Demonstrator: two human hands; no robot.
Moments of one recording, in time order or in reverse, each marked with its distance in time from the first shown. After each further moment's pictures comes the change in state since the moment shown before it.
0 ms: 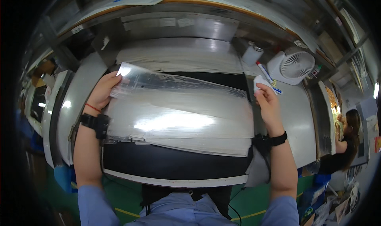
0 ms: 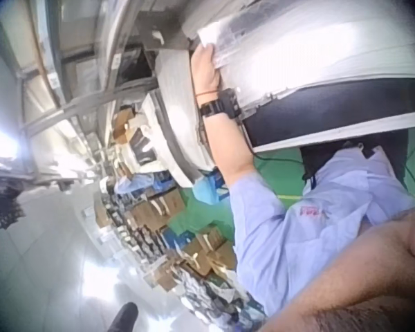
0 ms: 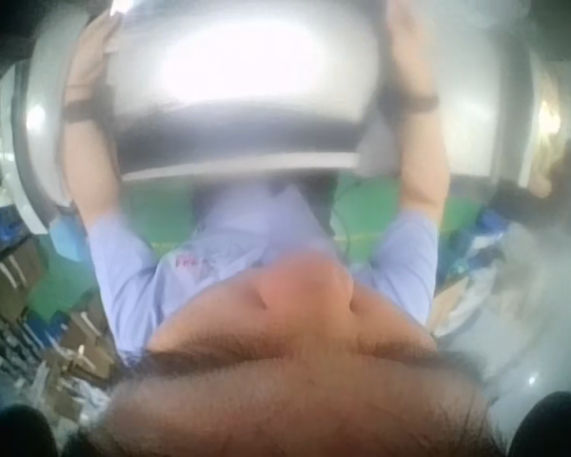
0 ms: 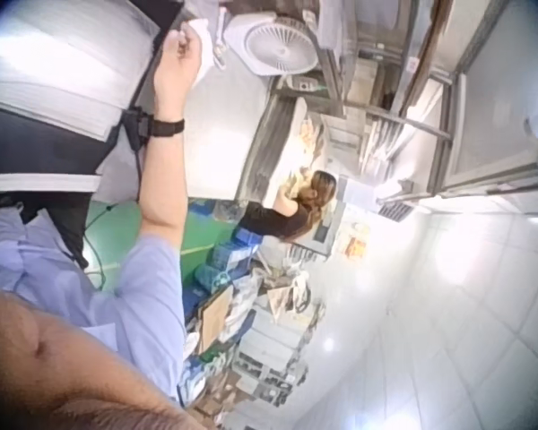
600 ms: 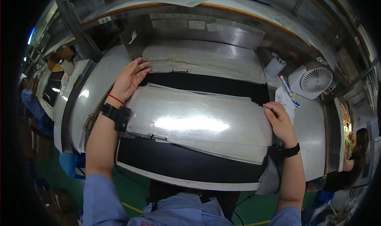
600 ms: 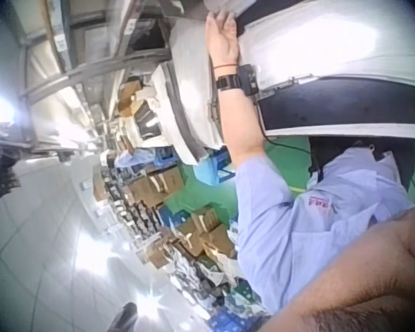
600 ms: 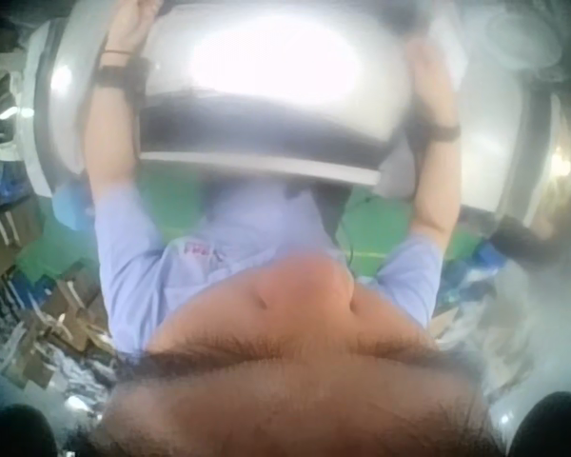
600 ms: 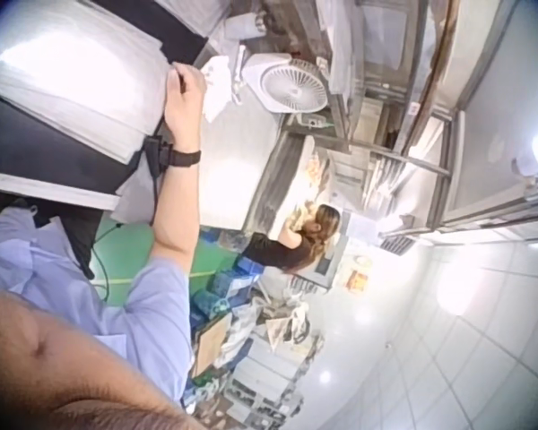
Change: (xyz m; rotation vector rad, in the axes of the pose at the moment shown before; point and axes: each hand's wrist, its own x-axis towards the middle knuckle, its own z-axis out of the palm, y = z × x) left_hand 0.009 -0.004 -0.006 -0.401 0.181 0.131; right_hand -0.004 0.002 0.001 -0.504 -0.252 -0.264
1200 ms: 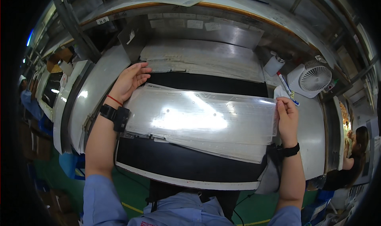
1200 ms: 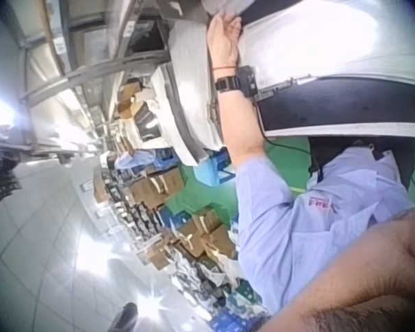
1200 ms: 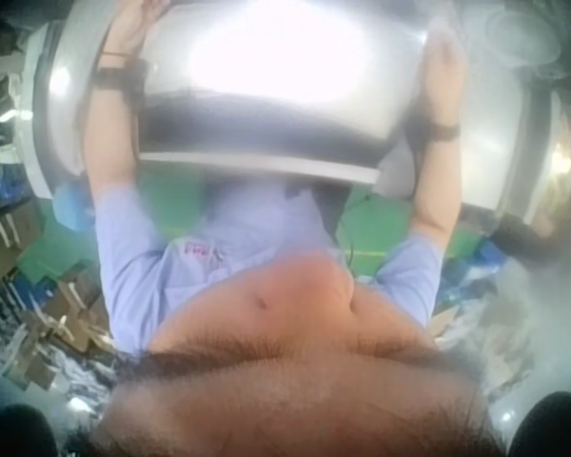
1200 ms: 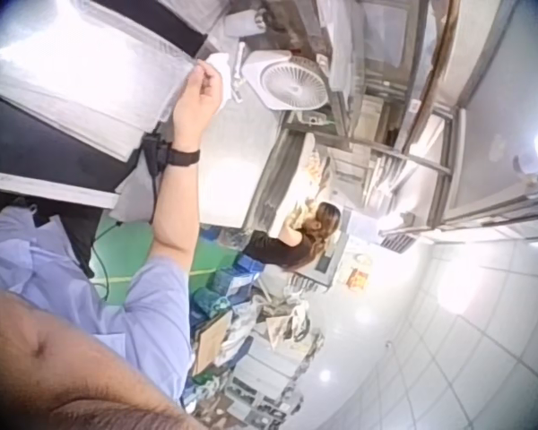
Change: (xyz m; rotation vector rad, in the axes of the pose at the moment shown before) left_hand -0.006 0.001 0.004 0.226 -0.083 -0.078; right_hand 0.002 -0.016 -0.002 0.490 0.305 0.221
